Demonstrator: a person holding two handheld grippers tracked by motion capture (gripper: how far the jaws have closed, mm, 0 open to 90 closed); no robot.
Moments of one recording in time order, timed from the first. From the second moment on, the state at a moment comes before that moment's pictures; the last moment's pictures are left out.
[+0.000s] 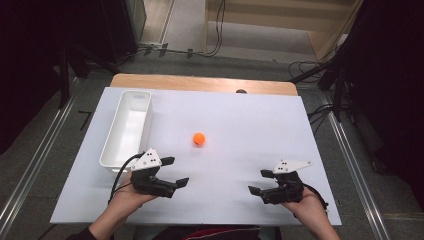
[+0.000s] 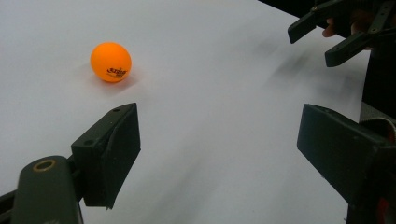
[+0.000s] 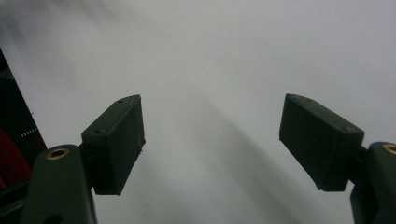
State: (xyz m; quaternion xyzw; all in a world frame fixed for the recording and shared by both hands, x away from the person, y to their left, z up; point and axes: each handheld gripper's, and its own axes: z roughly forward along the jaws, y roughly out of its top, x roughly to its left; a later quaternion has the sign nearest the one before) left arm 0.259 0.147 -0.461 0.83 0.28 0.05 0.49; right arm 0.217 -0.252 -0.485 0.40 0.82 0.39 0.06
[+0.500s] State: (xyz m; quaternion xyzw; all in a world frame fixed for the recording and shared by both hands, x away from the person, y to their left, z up) left arm 0.266 0.136 -0.454 0.82 0.27 0.06 0.51; right arm 0.217 -0.252 -0.483 0.40 0.82 0.40 0.06
